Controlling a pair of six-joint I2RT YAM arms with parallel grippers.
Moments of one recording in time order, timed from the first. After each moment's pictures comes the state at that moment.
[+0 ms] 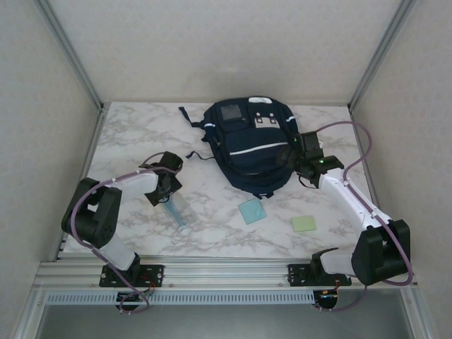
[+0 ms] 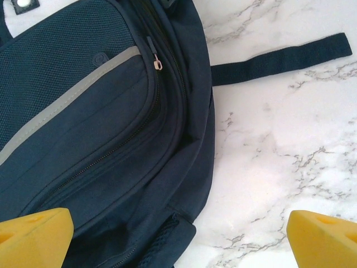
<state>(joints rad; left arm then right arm) -0.40 1.63 0.85 -0.55 -0.28 -1.07 0.32 1.31 1.00 -0.62 0.18 0.65</state>
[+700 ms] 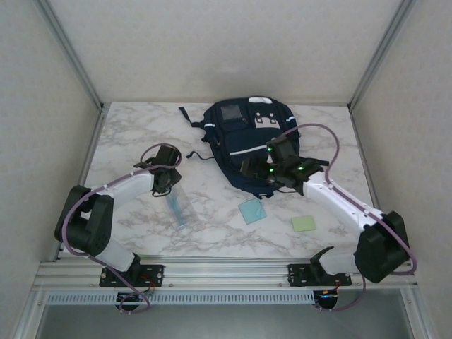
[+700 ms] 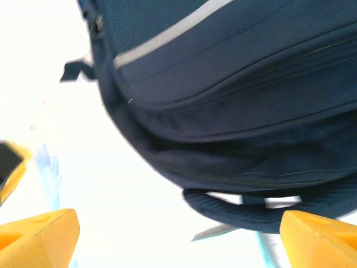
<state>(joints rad) -0.40 1.55 0.88 -0.45 -0.23 -1.05 0.60 1.36 1.00 -0.51 -0.10 0.68</state>
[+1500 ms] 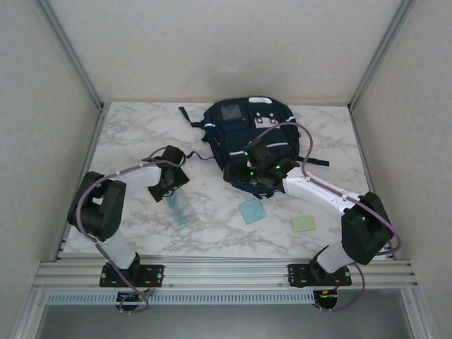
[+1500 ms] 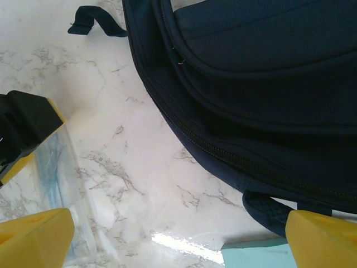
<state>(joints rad) -0.40 1.72 0.96 -0.57 -0.17 -1.01 0.72 1.51 1.08 -0.49 -0.05 0.67</state>
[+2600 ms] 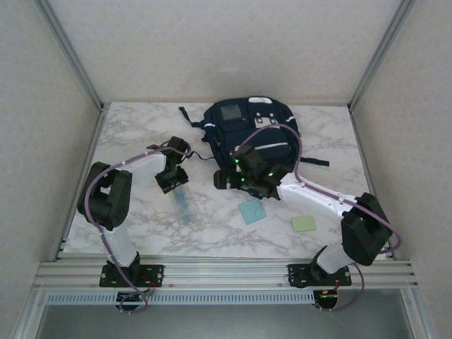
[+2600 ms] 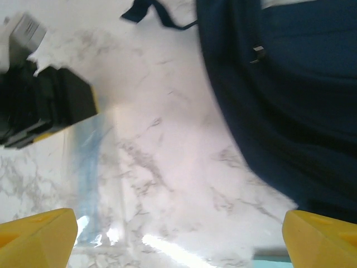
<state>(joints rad) -0.39 1.81 1.15 -0.76 -0.07 -0.91 0.84 1.52 1.08 -0.40 -0.02 0.60</state>
